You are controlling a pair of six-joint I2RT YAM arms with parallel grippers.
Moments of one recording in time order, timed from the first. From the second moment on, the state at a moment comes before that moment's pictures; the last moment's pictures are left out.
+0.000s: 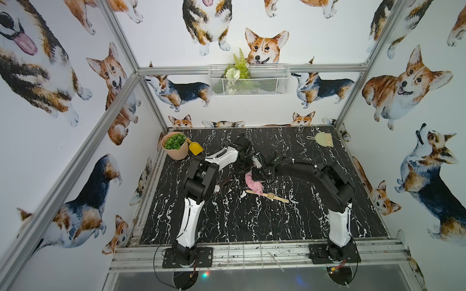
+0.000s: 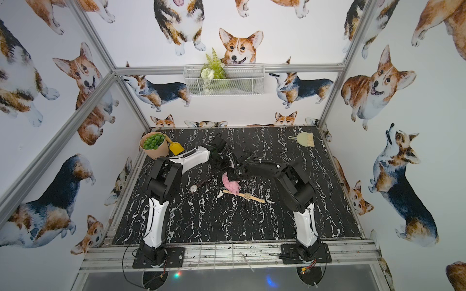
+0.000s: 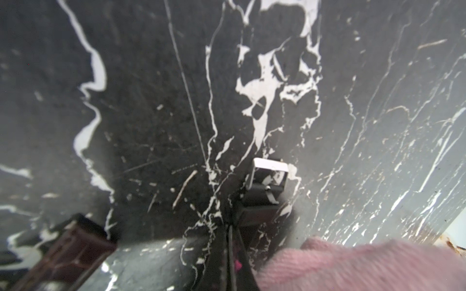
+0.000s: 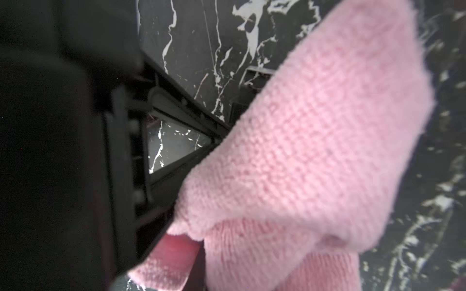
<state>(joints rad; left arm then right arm) -0.52 2.23 1.65 -0.76 0.26 -0.82 0.72 1.99 1.32 -0.45 -0.13 0.50</state>
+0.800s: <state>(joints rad) -0.56 2.25 1.71 -0.83 0.16 -0.81 0.65 1.77 1.17 -0.56 -0.10 0.49</state>
